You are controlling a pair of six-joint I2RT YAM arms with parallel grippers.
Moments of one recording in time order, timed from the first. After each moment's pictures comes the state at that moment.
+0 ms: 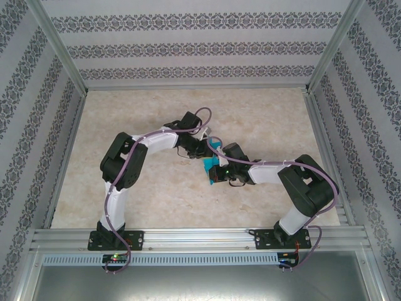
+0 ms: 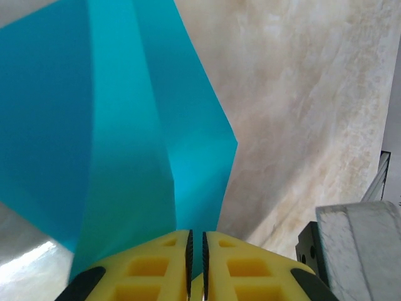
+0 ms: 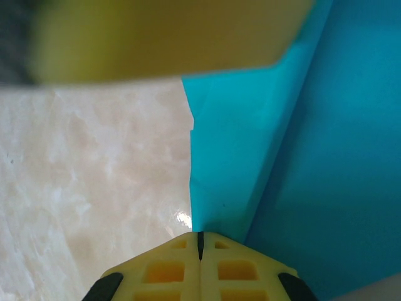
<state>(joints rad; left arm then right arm) -0.55 2.09 1.44 -0.43 0.65 -0.53 0.59 1.64 0.63 0.08 -0.39 0.48</state>
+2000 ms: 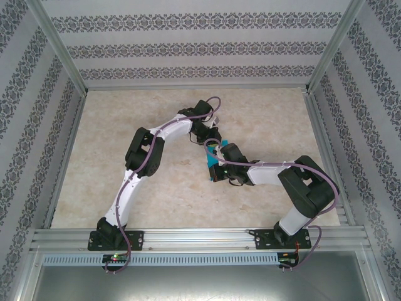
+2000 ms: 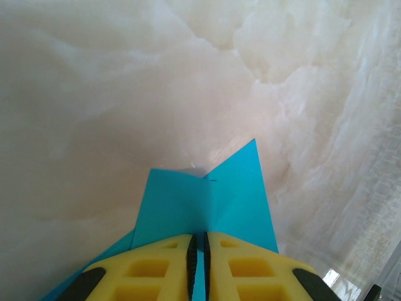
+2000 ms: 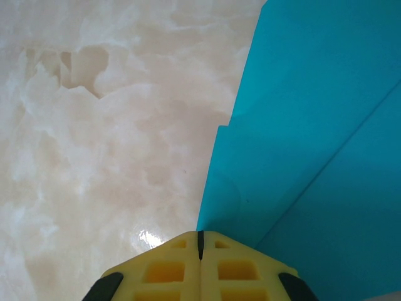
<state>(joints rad) -0.52 2.49 2.05 -0.71 0.58 -0.51 0.62 1.63 0.64 0.09 -0.26 0.42</state>
